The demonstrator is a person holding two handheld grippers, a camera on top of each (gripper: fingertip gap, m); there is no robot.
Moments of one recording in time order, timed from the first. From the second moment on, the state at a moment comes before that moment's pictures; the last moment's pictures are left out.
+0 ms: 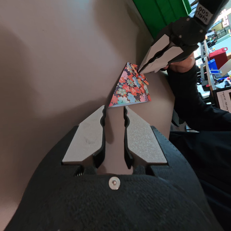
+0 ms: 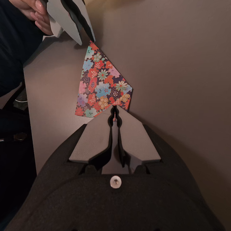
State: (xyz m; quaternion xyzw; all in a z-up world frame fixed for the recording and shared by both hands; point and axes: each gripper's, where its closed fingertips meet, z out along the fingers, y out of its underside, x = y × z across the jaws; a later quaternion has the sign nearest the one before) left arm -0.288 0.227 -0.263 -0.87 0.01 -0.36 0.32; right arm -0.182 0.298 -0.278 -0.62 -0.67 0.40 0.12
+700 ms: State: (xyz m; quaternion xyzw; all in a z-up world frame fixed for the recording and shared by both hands) left arm -0.290 0.230 -0.266 -0.87 -0.01 -0.37 0.32; right arm -0.182 0.299 -0.278 -0.62 -0.67 0.39 0.13
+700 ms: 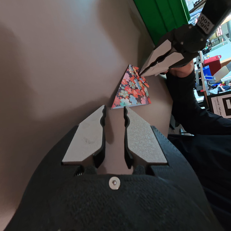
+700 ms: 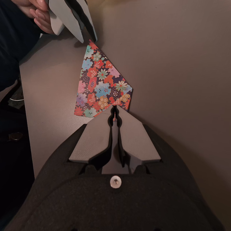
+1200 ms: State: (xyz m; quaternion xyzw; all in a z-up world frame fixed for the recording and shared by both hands) left arm -0.269 0.234 -0.257 -0.84 -0.01 -0.43 0.32; right arm -0.183 0.299 -0.278 -0.62 -0.67 0.39 0.13
